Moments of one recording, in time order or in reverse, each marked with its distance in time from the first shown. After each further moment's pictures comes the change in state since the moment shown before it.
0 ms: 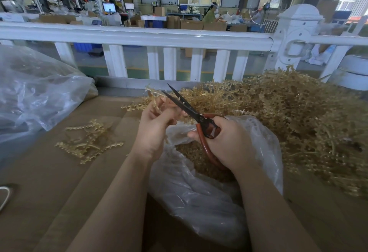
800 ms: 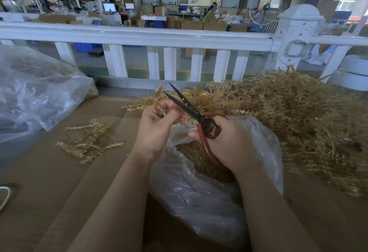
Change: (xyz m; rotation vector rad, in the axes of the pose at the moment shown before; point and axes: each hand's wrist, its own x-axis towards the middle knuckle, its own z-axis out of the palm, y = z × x) left_hand -0.003 0.001 0.001 0.174 -0.044 0.082; right_hand 0.000 0.001 0.000 -0.059 0.034 -0.022
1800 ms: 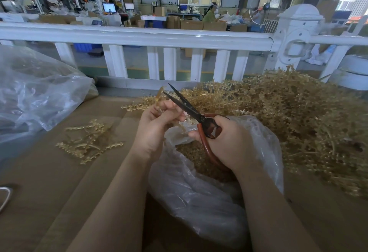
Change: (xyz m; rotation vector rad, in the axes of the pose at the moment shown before) left_hand 0.003 -0.005 -0.006 -0.238 -0.025 -0.134; right_hand 0.000 0.004 0.002 0.035 0.031 -0.044
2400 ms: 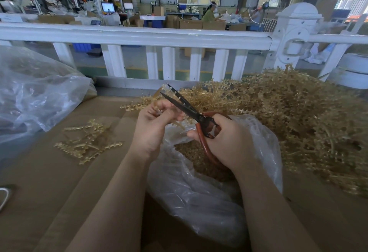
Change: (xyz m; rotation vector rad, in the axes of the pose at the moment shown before) left_hand 0.000 0.000 0.001 0.101 -0.006 0.104; right_hand -0.001 -0.004 -0.003 -0.021 0.050 -0.047
